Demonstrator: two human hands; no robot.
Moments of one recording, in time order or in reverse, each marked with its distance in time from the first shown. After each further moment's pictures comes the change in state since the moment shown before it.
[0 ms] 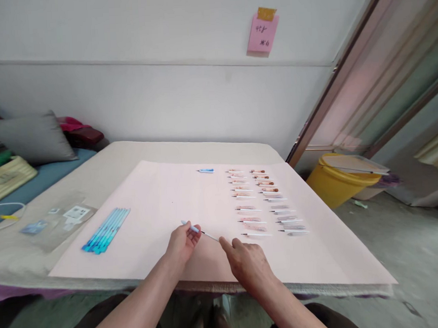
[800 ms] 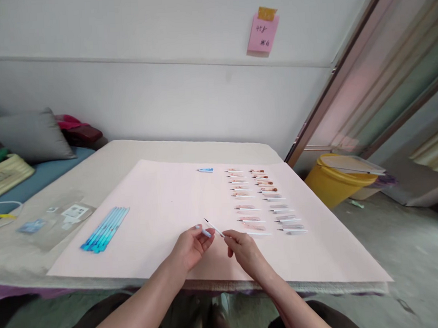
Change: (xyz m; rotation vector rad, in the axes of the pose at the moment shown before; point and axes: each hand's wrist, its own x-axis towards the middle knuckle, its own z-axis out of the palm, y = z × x) left_hand -0.016 -0.014 0.003 0.071 -0.199 -0.178; right_hand 0.020 0.010 0.013 1.147 -0.015 0.352
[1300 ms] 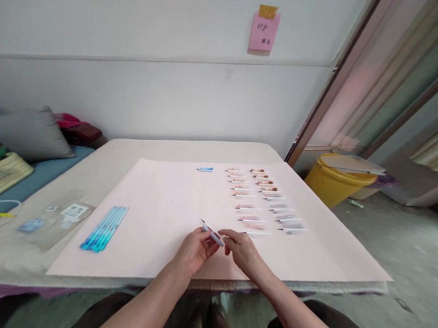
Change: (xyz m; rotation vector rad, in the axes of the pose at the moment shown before) left_hand -0.009 -0.012 0.003 0.166 -0.196 -0.029; right_hand 0.004 0.007 0.009 0.053 0.034 0.021
